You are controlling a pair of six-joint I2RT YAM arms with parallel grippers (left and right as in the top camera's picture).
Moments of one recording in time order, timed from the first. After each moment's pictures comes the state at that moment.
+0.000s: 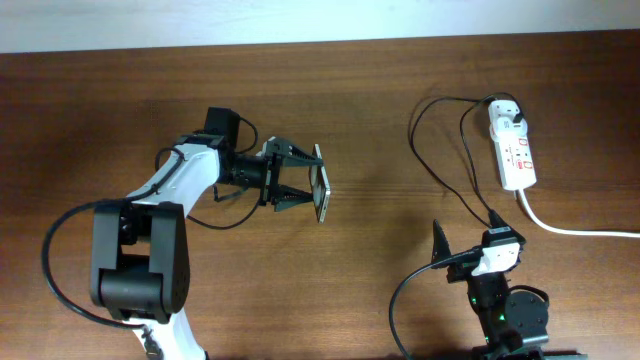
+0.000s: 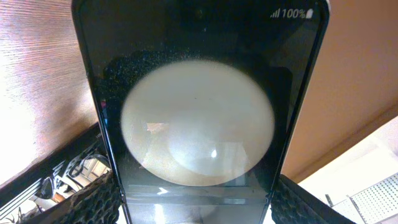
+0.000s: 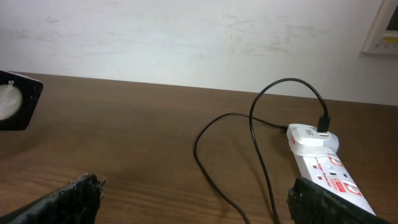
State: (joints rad) left arm -0.14 1.98 1.28 -0.74 1.38 -0.75; right arm 0.10 0.01 0.01 -0.07 -0.03 -0.02
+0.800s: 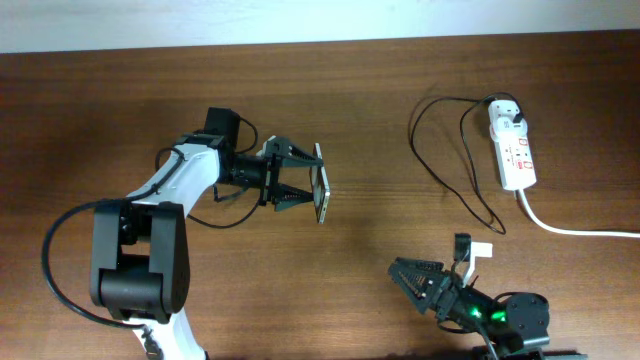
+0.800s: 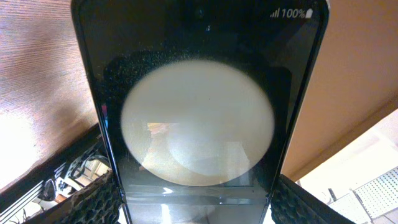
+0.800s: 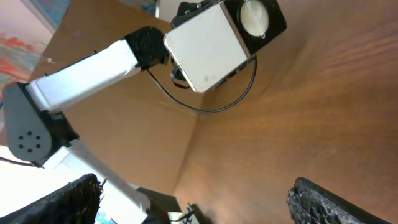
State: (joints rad) left arm -0.14 1.98 1.28 -0.74 1.39 -0.72; right arm 0.10 0.01 0.01 -0.05 -0.89 1.14
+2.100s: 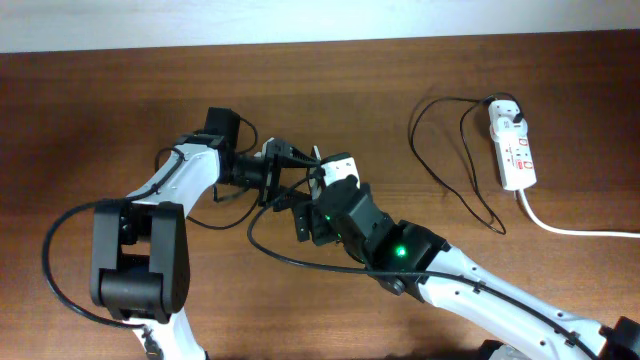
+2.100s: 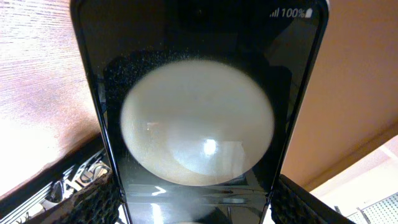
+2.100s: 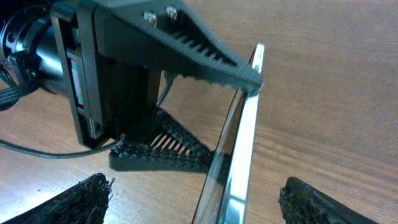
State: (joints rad) left arm -0.14 1.98 1.28 -0.74 1.33 -0.75; right arm 0.84 1.39 0.96 -0.28 0.20 0.51
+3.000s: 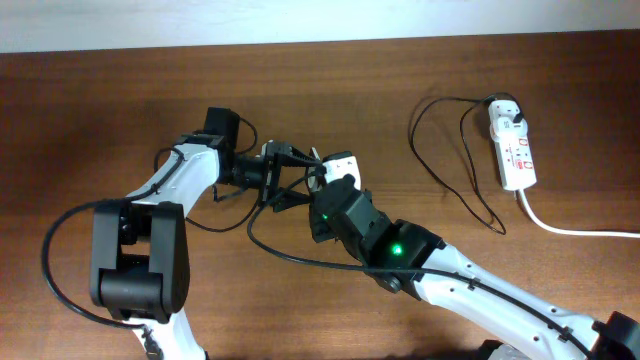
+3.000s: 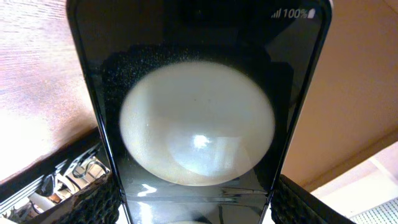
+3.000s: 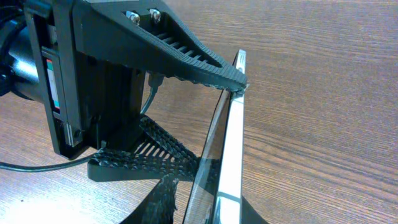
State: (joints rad) left arm -0.14 1.98 1.28 -0.74 1.32 -0.82; right arm 0.84 1.41 0.96 -0.28 0.24 0.52
